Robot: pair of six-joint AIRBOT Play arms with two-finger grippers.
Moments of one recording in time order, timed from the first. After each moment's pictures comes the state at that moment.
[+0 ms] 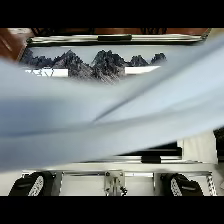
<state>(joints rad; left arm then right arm) 0.19 -0.58 1.89 1.06 -0.98 -1.45 -0.16 -0.63 1.84 -1.22 1.19 1.48</state>
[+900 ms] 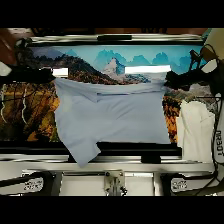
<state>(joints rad) 0.05 -1.42 1.42 1.12 -0.93 -1.34 -0.16 -1.59 1.51 -1.10 1.10 1.53</state>
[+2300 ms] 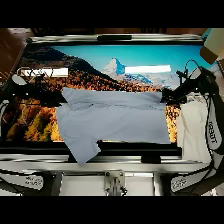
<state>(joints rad) 0.18 -1.61 1.34 1.00 -1.31 -1.42 -0.17 -1.71 1.54 -1.31 1.44 1.51</state>
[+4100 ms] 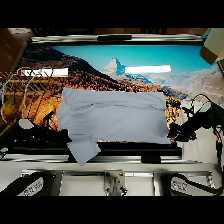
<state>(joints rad) 0.05 -1.06 0.50 0.94 -1.14 -1.40 -0.34 -1.36 0.85 -1.35 1.42 1.43</state>
